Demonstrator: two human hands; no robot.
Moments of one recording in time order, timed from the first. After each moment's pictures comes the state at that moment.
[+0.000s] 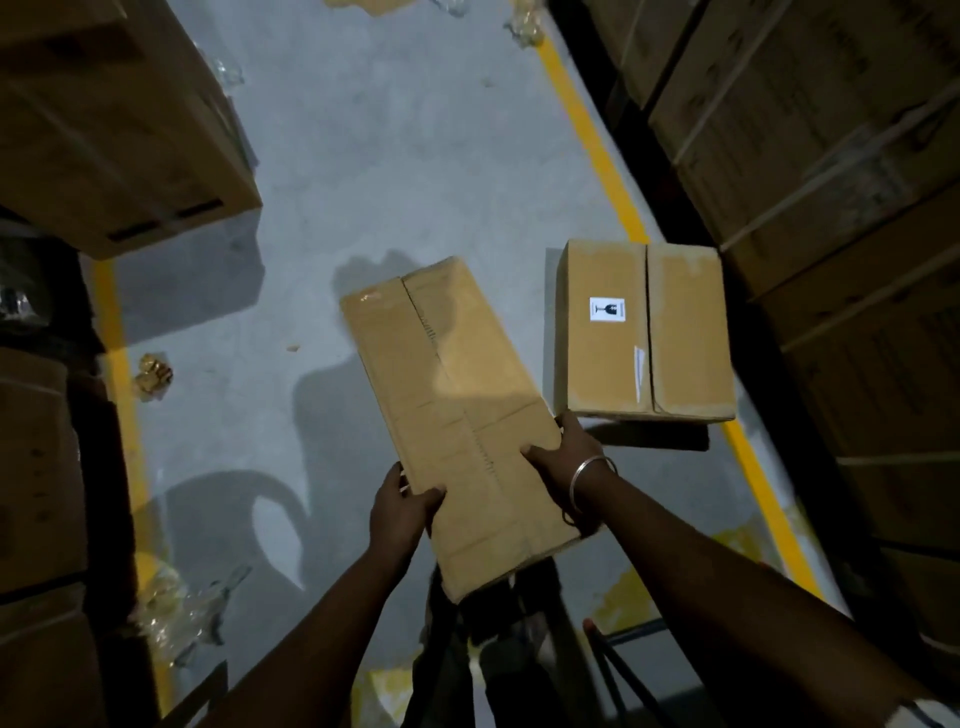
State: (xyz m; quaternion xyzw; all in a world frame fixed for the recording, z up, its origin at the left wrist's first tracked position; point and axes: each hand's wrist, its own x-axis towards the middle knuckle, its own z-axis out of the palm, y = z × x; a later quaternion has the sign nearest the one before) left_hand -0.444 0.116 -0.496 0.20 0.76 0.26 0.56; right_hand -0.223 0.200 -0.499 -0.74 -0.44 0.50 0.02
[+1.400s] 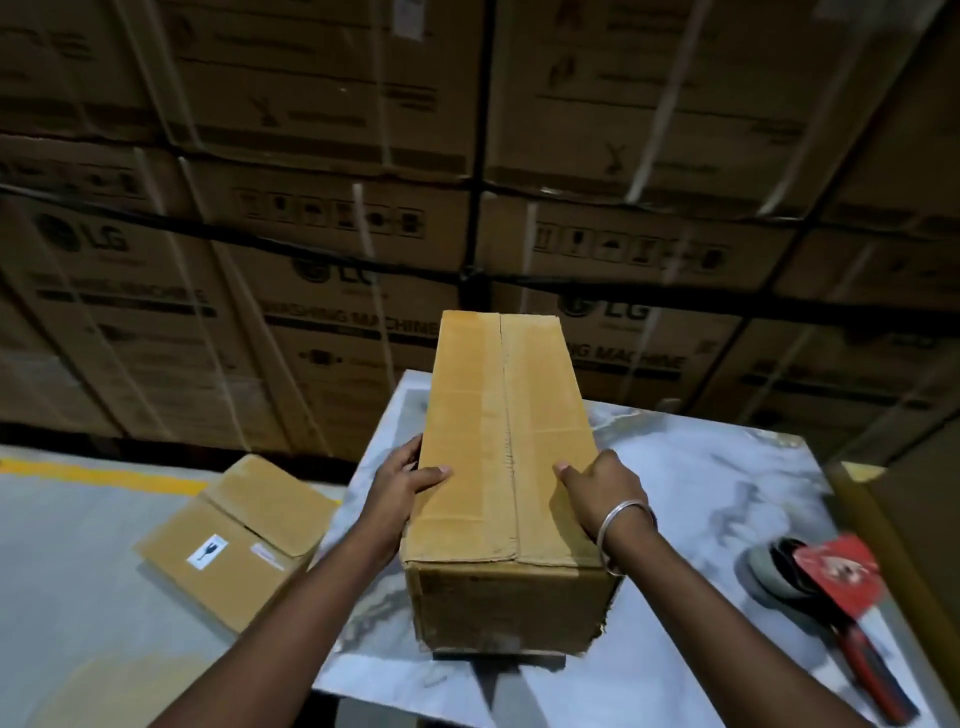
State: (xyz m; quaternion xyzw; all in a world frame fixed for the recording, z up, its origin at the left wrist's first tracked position) left_hand -0.033 -0.104 -0.094 0.58 0.26 0.11 0.76; right_hand 0.078 -0.310 -0.056 -0.94 -0.03 0.14 0.32
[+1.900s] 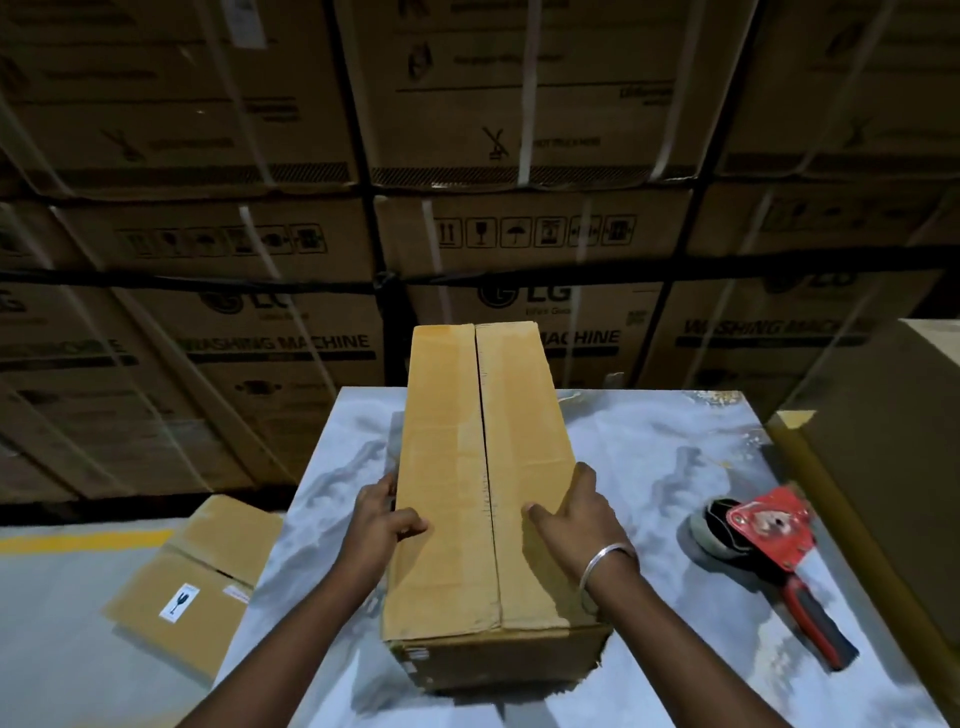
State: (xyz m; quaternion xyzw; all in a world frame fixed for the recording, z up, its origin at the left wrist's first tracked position) left_hand 0.009 -0.186 -0.101 0.70 0.24 0.08 0.67; right_hand 0.093 -0.408 -0.093 -0.92 -0.03 0.16 0.35
